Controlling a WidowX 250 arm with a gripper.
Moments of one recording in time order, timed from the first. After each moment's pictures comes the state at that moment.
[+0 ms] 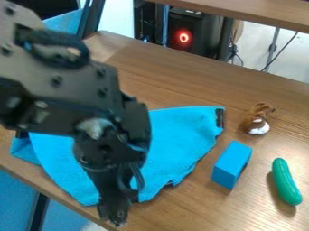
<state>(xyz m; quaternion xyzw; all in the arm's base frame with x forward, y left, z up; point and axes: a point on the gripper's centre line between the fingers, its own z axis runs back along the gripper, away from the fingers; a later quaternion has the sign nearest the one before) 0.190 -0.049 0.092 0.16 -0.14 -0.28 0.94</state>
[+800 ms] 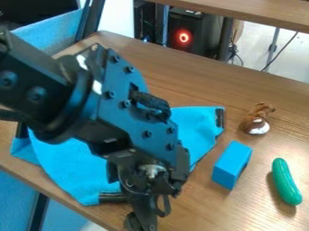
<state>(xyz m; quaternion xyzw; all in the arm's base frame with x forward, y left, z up) 0.218 -0.059 0.048 0.20 -0.12 -0.27 0.93</state>
